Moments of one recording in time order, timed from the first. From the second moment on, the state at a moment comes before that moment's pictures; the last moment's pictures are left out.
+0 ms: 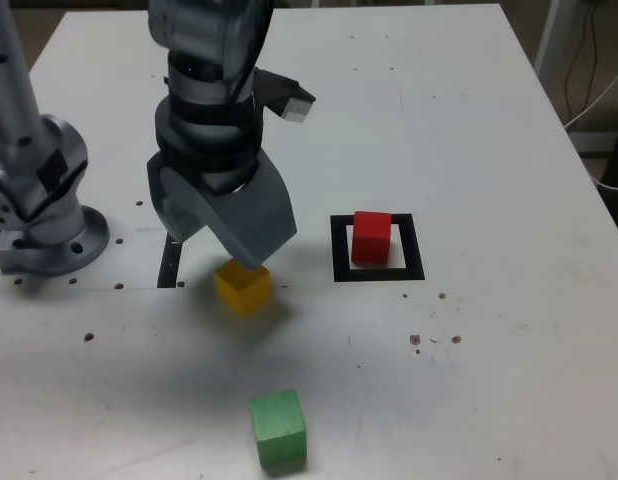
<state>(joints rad) -0.35 1.67 -1.02 1.12 0.08 0.32</state>
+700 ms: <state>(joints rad) -0.42 1.77 -1.03 1.05 0.08 0.28</state>
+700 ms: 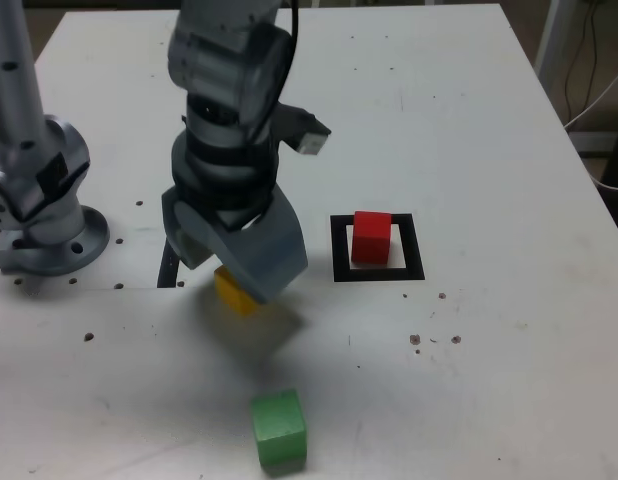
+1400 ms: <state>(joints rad) -0.43 1.84 -1.02 1.00 0.07 0.24</state>
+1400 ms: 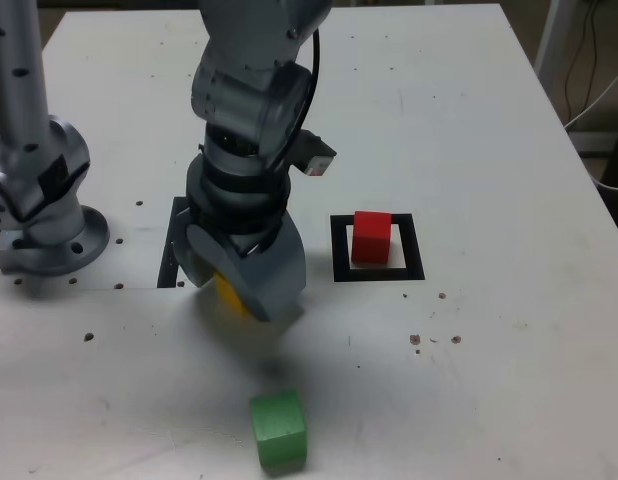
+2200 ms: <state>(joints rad) -0.43 1.84 -1.01 0.98 0.09 0.23</state>
